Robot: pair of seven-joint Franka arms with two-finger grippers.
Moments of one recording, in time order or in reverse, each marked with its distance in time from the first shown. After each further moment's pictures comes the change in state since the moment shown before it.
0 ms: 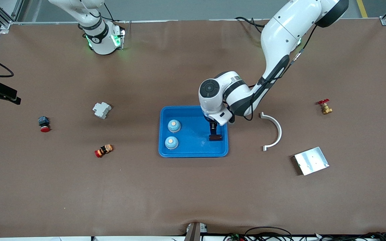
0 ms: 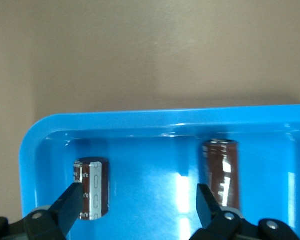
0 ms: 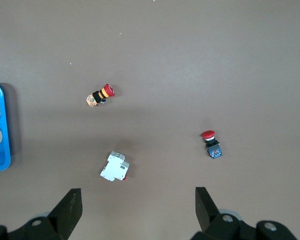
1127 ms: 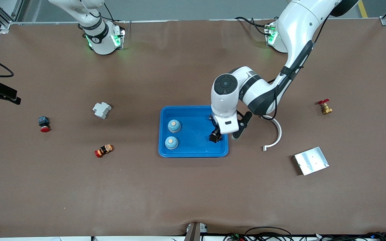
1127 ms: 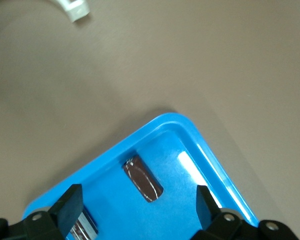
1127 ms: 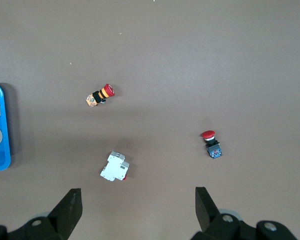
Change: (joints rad) left arm 0.081 -0.108 -0.006 0.067 -0.017 -0.034 0.723; right arm 0.000 0.000 0.000 0.000 0.000 0.000 0.000
